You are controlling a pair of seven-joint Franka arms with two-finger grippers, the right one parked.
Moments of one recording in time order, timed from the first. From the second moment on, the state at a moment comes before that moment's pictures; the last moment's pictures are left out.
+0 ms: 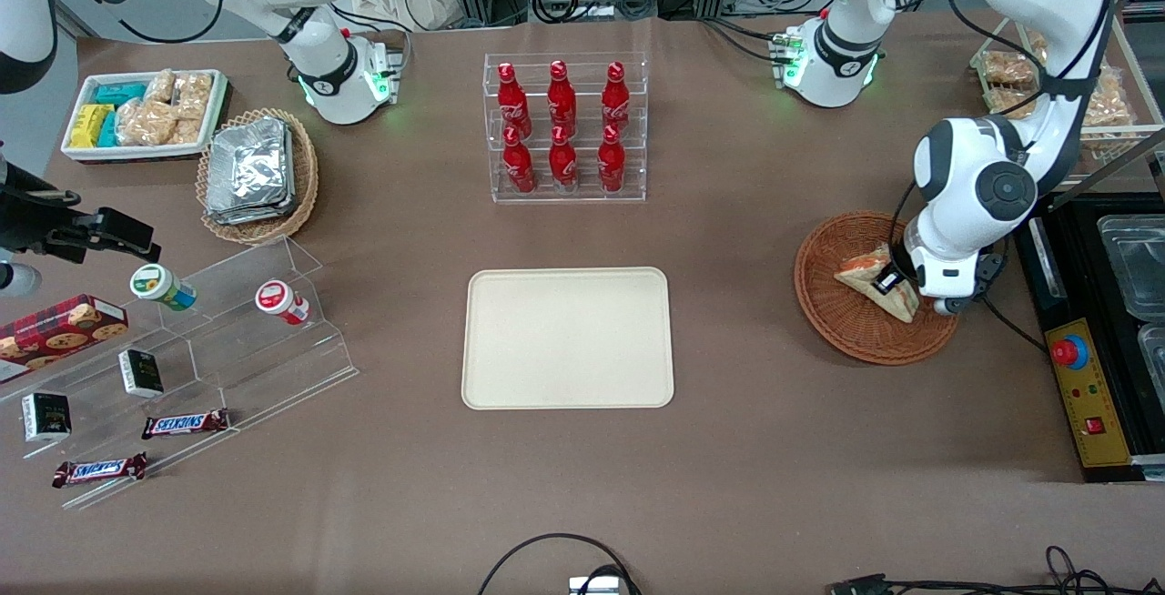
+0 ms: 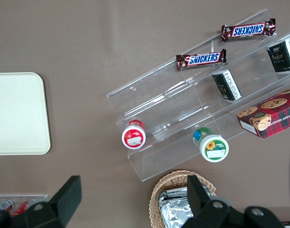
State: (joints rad) arm 0.13 0.14 -0.15 -2.35 0.09 2.42 -0.81
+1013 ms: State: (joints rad) arm -0.12 0.57 -0.56 -1.58 0.25 1.89 -0.67
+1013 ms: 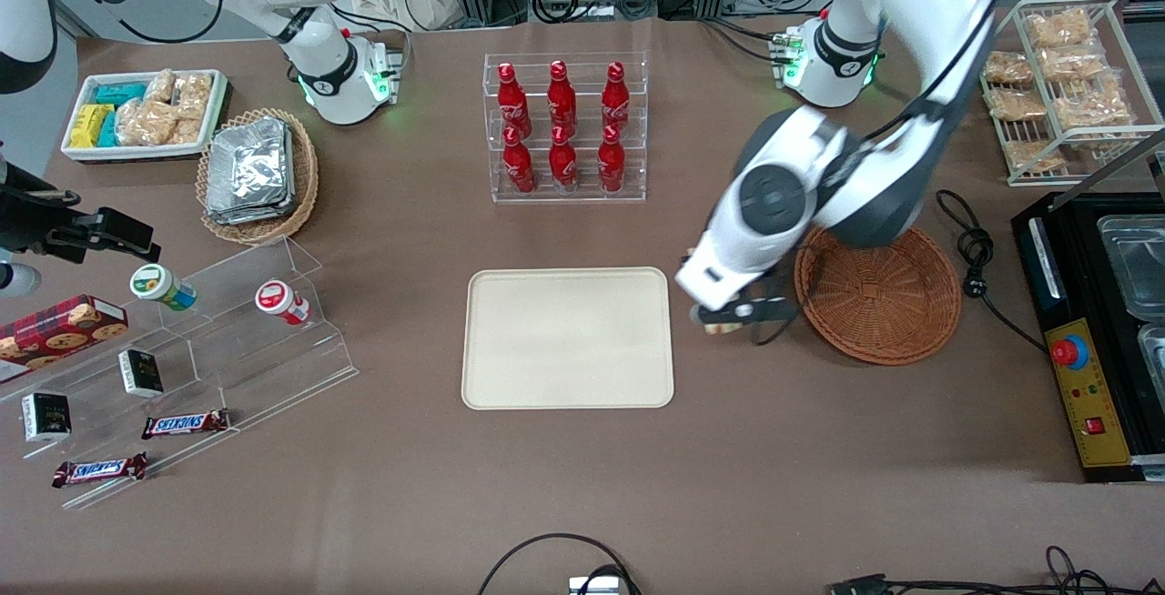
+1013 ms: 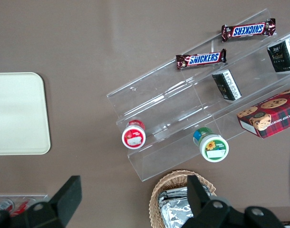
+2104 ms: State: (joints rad) arm -0.20 0.88 -0.55 -1.42 0.30 2.10 -0.70
